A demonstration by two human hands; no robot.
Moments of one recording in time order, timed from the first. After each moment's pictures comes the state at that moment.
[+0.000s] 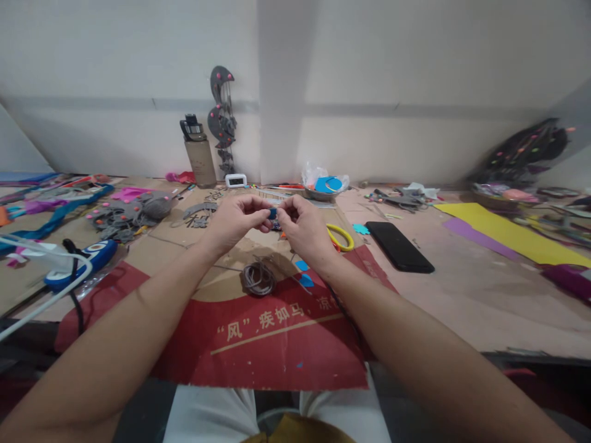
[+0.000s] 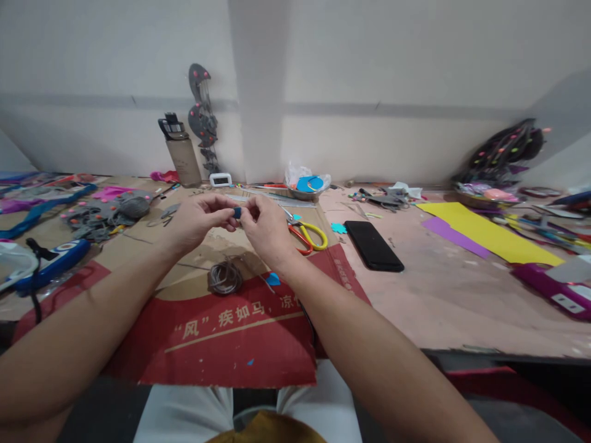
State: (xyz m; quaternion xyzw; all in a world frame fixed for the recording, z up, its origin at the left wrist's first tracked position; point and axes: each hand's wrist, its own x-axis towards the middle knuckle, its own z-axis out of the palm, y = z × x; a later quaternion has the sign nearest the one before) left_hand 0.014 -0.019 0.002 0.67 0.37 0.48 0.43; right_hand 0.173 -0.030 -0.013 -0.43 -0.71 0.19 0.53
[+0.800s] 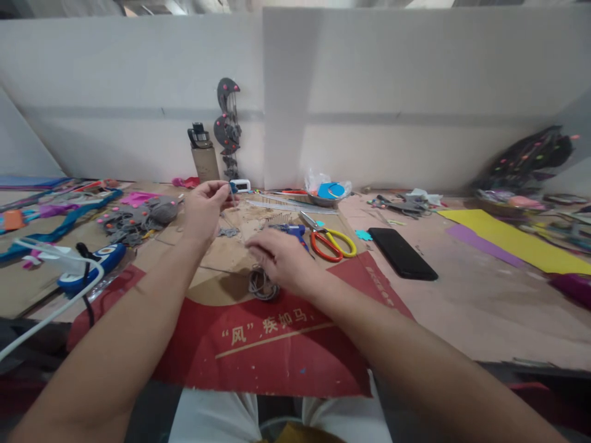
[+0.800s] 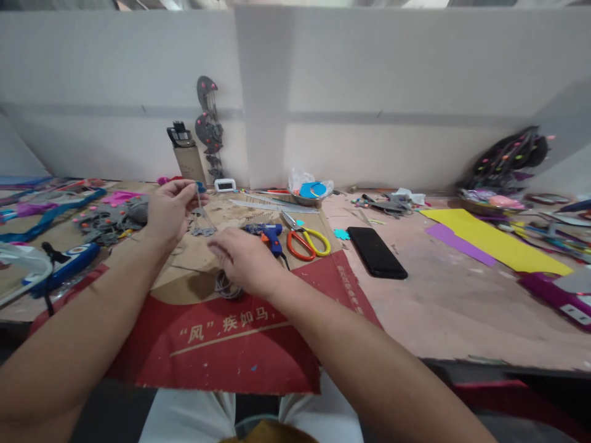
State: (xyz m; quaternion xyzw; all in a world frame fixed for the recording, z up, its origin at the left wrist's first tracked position) left_hand -0.025 0.014 0.010 0.50 0.36 0.72 0.33; right_hand 0.153 -0.058 -0.019 -0.24 -0.87 0.13 0.42
